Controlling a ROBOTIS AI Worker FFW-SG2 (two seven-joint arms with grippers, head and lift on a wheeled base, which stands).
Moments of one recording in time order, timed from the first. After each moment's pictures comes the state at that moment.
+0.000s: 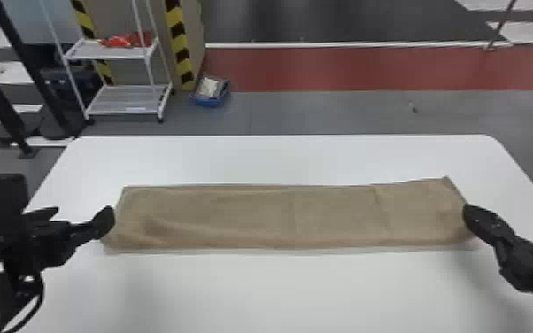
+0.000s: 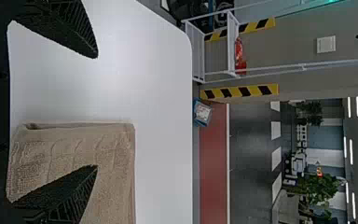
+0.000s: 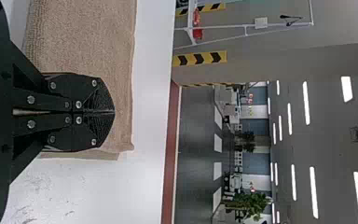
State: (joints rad) left arm 0.26 0.22 0.31 -2.09 0.18 0.79 -0.14; right arm 0.18 -0.25 -0.32 -1.49 -0.20 0.00 0.58
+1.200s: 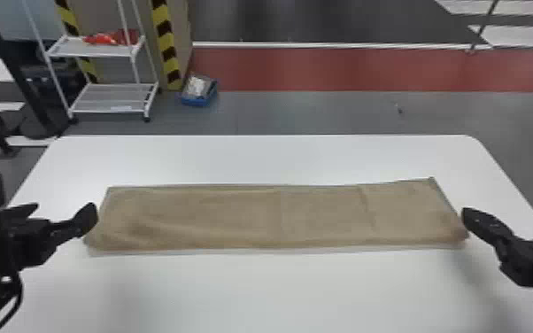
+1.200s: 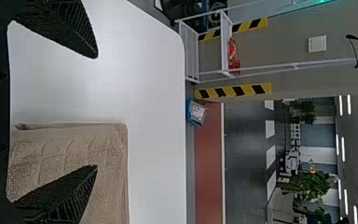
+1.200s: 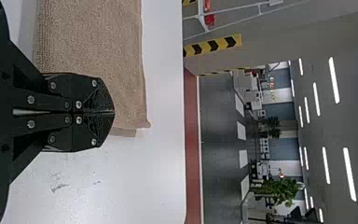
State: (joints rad) left arm 0.26 0.23 0.32 -2.10 0.18 0.76 -0.14; right arm 0.19 -0.25 -0.40 -1.61 -0.23 0.26 0.58
